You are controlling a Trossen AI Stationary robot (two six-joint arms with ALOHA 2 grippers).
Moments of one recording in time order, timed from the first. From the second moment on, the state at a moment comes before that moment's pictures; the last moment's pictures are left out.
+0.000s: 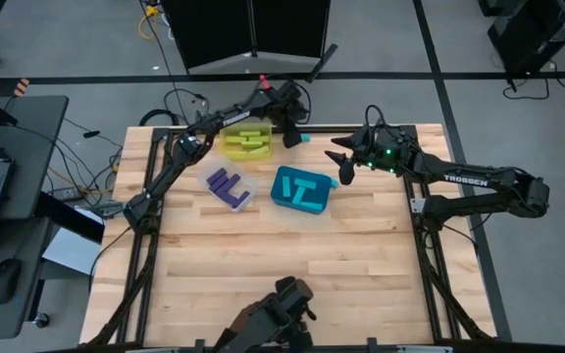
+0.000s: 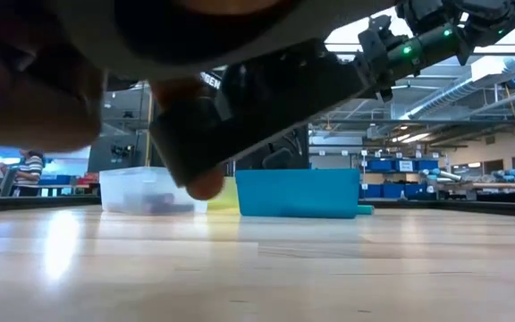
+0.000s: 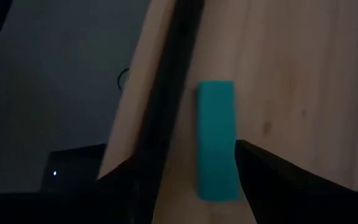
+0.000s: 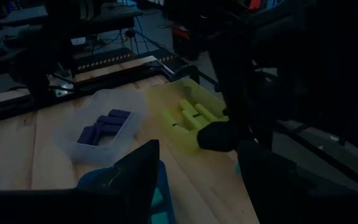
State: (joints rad) left arm 0.67 2.56 2.35 -0.84 0.20 0.37; right arm -0.46 1.05 0.61 0.17 0.01 0.08
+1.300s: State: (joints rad) left arm 0.65 2.59 2.35 -0.88 0.18 0.41; right arm -0.47 1.05 0.61 0.17 0.01 0.09
